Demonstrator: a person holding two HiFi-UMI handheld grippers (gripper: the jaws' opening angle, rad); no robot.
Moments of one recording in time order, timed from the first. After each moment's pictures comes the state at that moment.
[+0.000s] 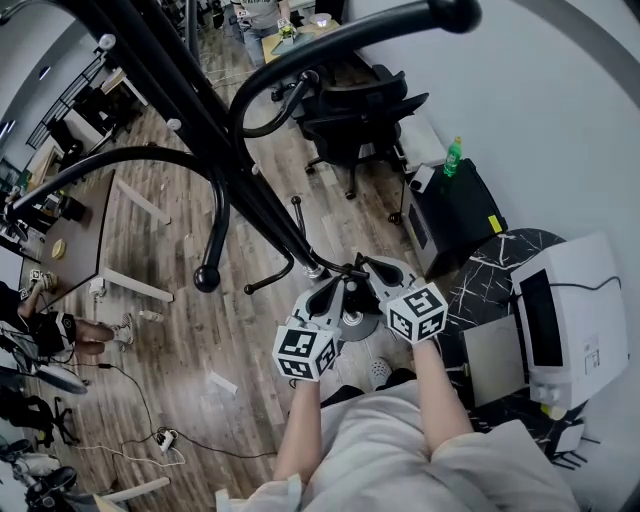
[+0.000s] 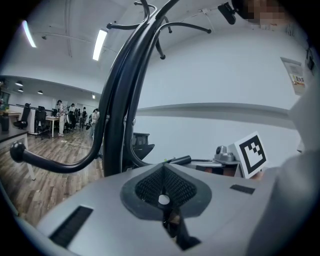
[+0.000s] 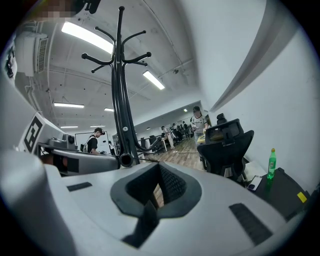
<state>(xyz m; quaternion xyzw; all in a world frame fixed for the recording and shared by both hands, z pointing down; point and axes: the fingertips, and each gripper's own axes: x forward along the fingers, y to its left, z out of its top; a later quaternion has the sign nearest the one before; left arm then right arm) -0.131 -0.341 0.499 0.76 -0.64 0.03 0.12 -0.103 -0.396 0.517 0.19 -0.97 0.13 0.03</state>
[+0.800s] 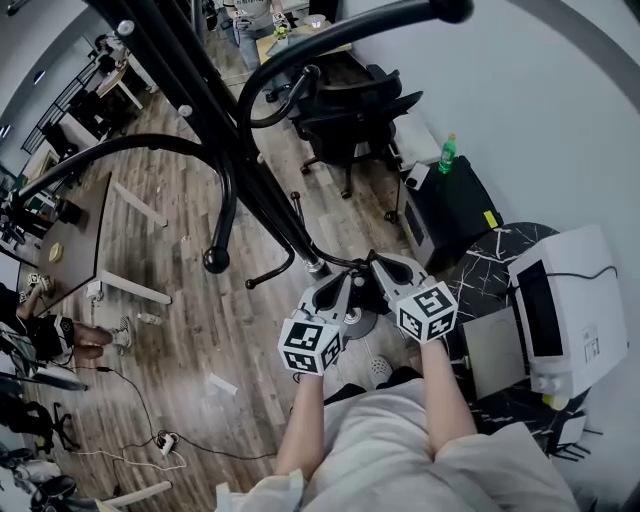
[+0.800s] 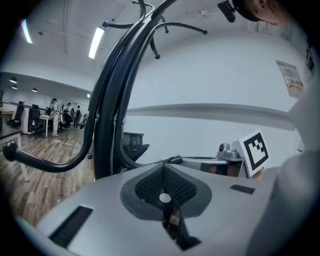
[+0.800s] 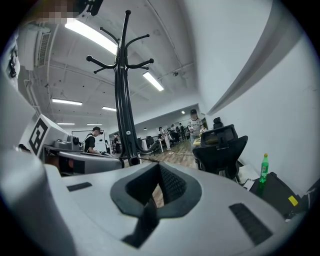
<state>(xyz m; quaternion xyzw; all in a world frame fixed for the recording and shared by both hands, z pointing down) -0.116 -0.339 0.497 0.78 -0.61 0.03 0.12 -0.079 -0.388 0.507 0.21 -0.97 0.12 0.04</state>
